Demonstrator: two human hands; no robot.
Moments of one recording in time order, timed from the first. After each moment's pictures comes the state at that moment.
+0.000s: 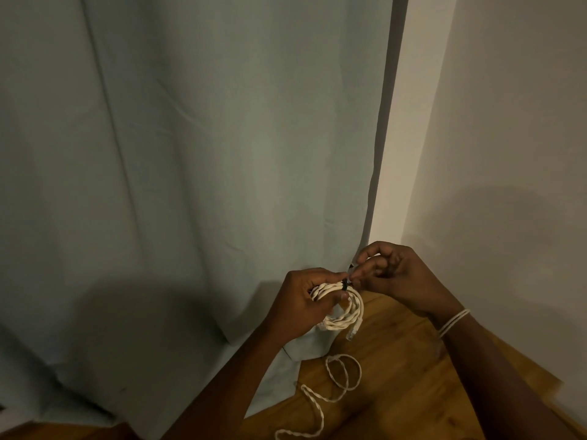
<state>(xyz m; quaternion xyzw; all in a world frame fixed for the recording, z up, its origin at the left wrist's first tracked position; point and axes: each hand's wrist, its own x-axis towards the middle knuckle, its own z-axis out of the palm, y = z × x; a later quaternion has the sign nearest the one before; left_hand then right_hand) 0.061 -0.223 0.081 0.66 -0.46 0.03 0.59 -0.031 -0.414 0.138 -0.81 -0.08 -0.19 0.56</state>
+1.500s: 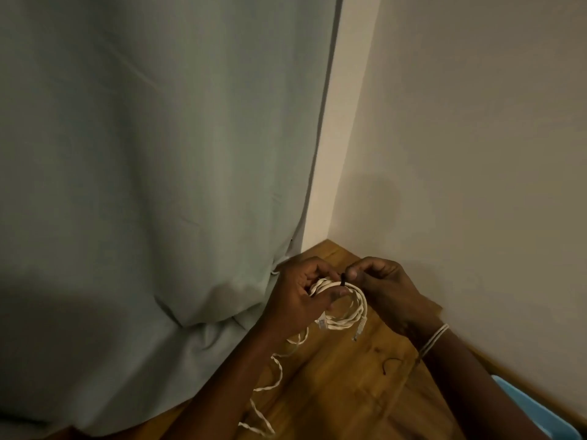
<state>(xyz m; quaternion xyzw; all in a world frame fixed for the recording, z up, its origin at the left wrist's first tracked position) -0.017 -0.210 0.083 0.57 -0.50 -0.04 0.65 -0.132 -0.359 0.106 -0.69 0.05 -0.25 0.68</state>
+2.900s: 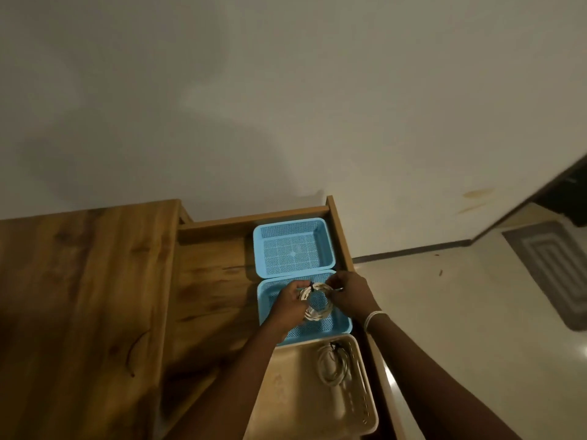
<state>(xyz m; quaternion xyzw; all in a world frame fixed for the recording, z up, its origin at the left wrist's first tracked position) -0.386 -0.614 -0.242 0.64 -0.37 -0.64 0.21 -0.551 -0.624 -0.230 -0.56 0.71 -0.18 0.39</state>
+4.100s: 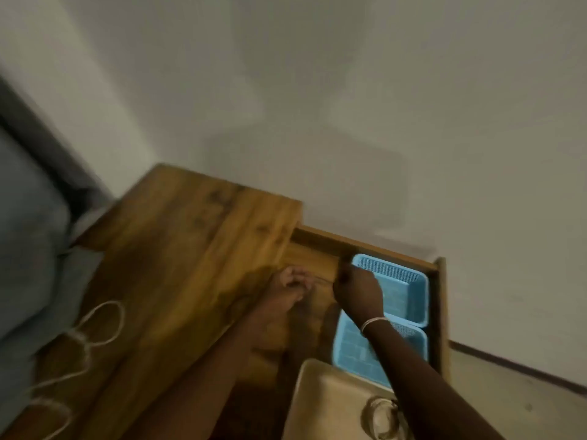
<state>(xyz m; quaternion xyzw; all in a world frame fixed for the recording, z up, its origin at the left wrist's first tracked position) -0.217 -0.584 -0.151 0.64 -0.31 -0.54 0.45 -0.377 -0.657 -0.154 -0.78 0.58 -0.14 0.21</state>
